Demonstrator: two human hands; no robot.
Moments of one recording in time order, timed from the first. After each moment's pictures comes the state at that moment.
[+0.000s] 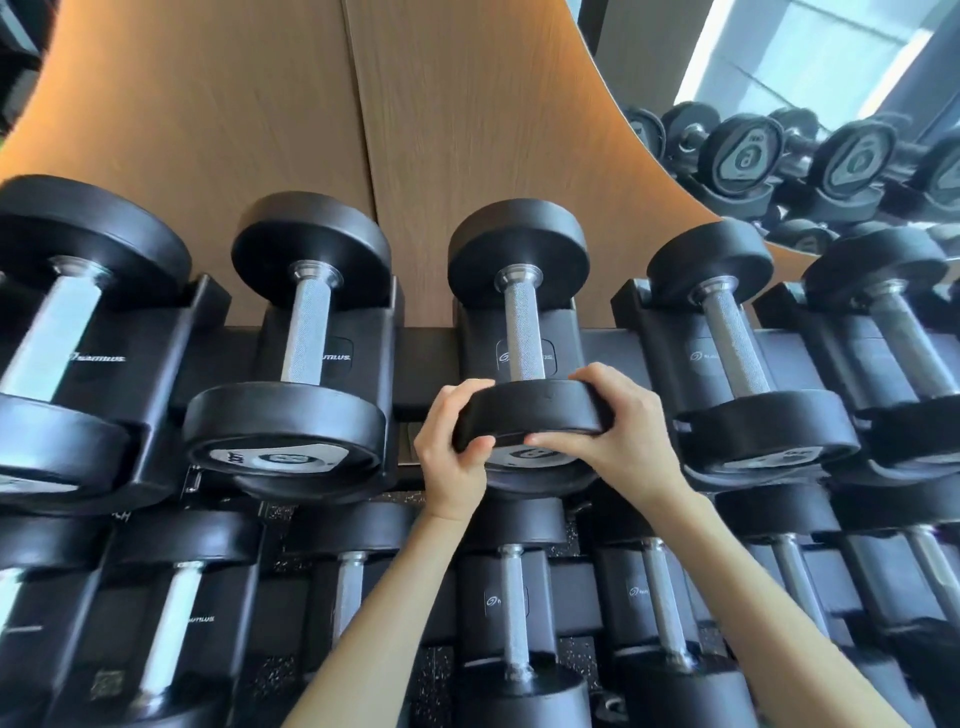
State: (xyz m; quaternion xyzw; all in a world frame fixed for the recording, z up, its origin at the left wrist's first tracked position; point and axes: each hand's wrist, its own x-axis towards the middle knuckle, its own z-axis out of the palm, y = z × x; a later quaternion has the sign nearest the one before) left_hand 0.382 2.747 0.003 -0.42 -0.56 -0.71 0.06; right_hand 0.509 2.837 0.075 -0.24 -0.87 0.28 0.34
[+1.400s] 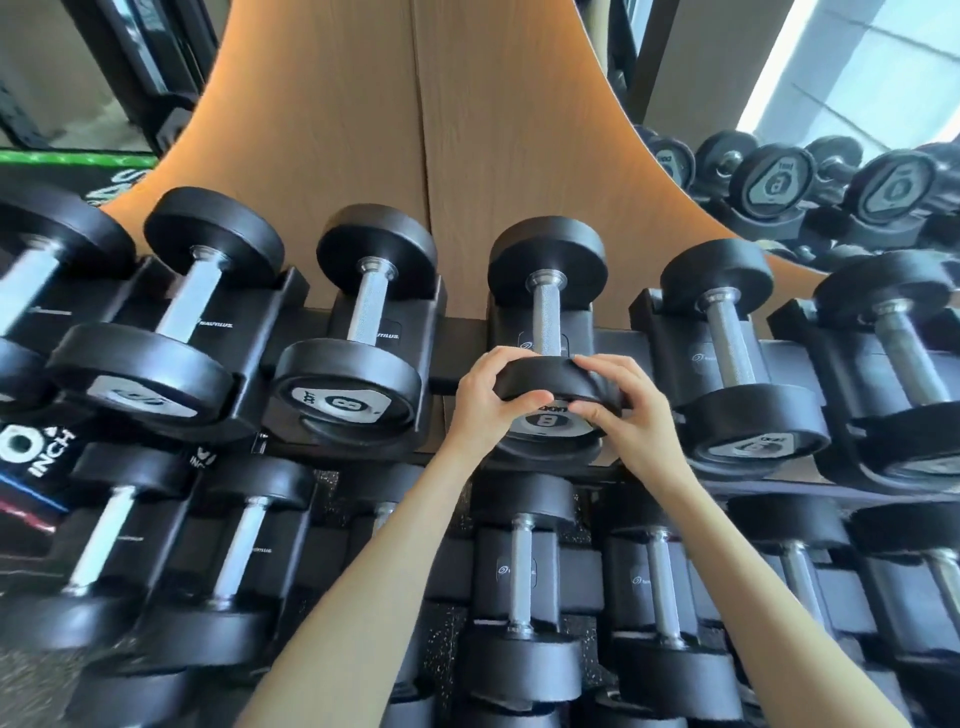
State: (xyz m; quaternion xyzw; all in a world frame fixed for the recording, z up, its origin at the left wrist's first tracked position) left_hand 0.394 2.734 0.051 -0.45 -0.65 -0.60 -0.12; right_hand 0.546 2.831 0.083 -0.18 -0.82 0.44 0.32
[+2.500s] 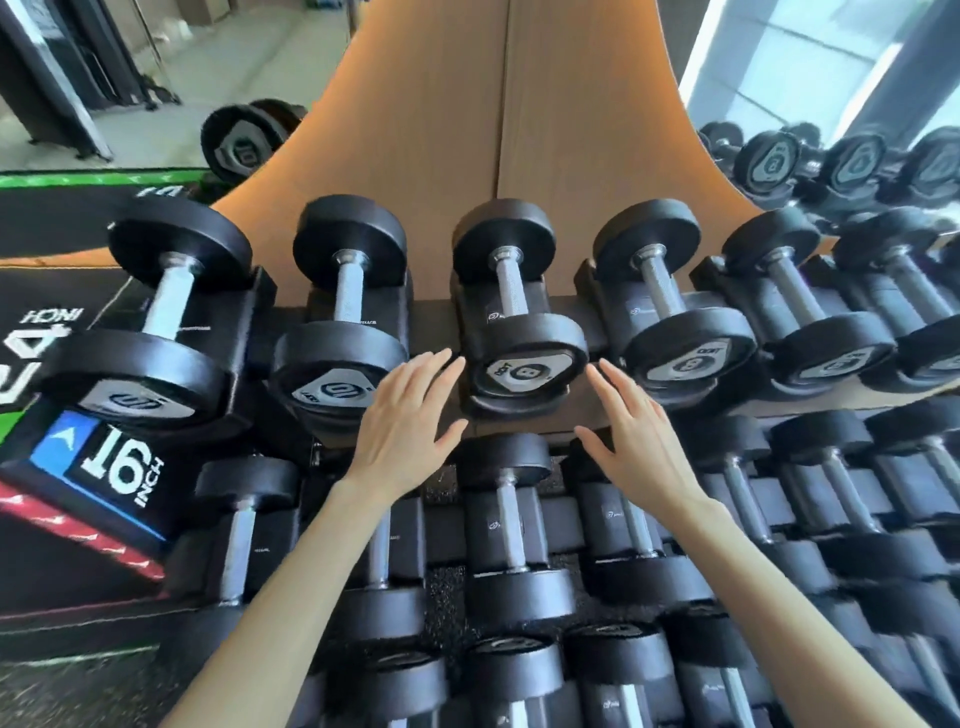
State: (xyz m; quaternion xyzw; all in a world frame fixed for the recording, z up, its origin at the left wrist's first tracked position) left_hand 0.222 2.465 0.071 -0.62 -0.74 -0.19 0.15; right_hand 0.452 2.601 0.084 -0.33 -0.92 0.07 0.19
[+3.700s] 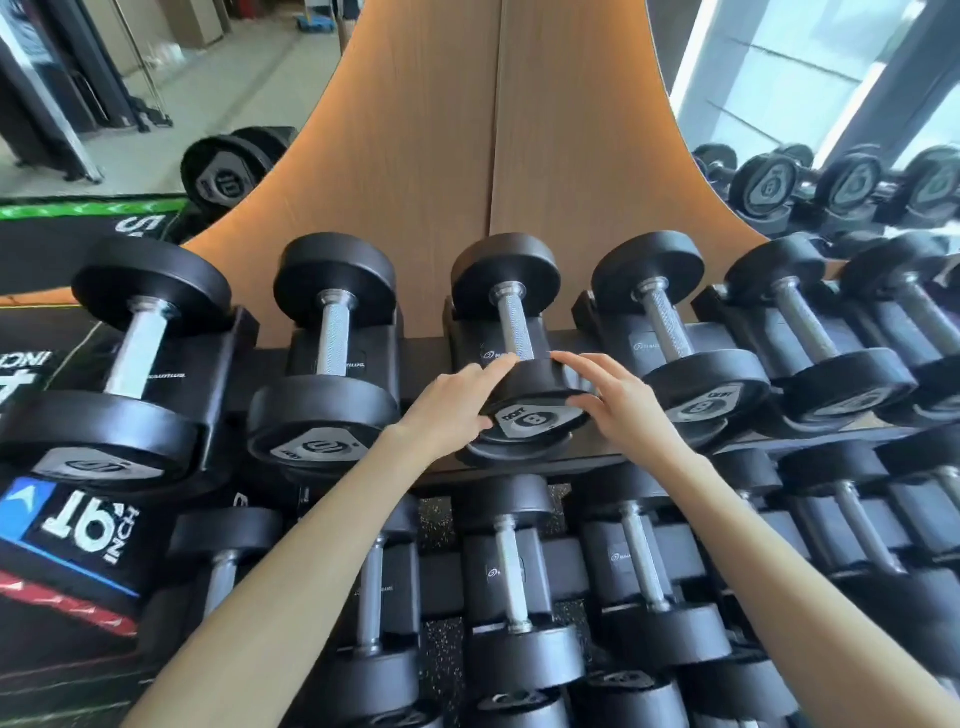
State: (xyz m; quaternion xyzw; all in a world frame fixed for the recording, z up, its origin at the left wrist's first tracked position) left_hand 0.206 2.563 0.109 -0.64 -0.74 -0.16 -0.10; right_hand 0.393 2.688 0.094 -0.27 -0.91 0.19 0.24
